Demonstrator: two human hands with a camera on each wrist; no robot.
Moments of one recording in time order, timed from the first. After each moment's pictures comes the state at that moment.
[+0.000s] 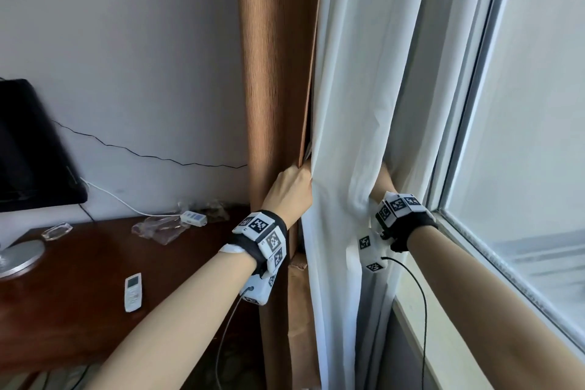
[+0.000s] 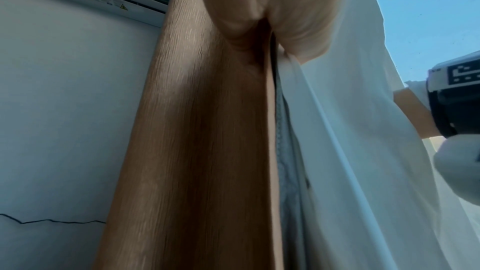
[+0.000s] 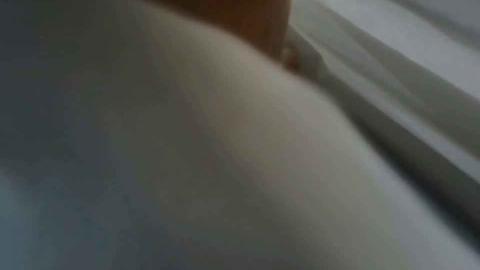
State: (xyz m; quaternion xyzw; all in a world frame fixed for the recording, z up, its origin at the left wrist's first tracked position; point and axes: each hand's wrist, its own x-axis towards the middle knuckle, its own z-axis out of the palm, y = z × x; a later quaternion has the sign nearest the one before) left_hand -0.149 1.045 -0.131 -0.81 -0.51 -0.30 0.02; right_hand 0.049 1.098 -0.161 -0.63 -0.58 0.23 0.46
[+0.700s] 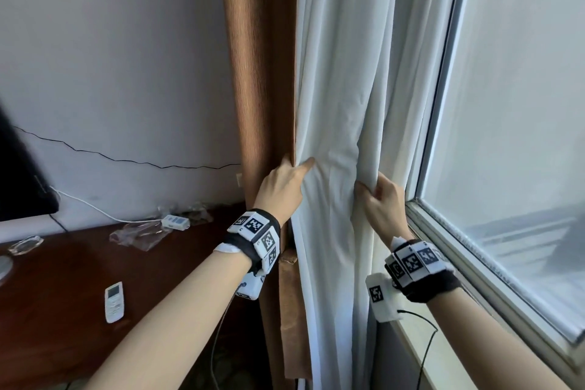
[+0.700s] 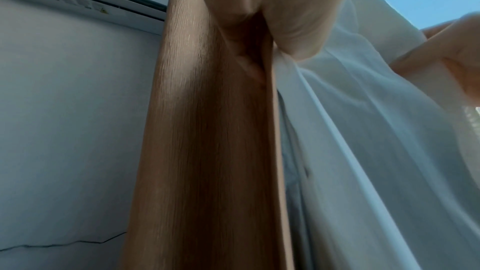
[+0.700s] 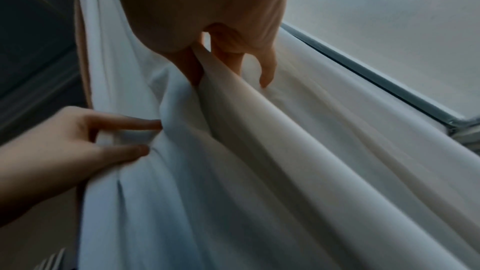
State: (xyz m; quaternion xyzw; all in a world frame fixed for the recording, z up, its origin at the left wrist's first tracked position) left_hand -0.135 1.035 -0.132 -0.83 -0.48 -0.27 0.07; right_hand 0.055 1.001 -0.183 -0.57 -0.55 0.12 0.60
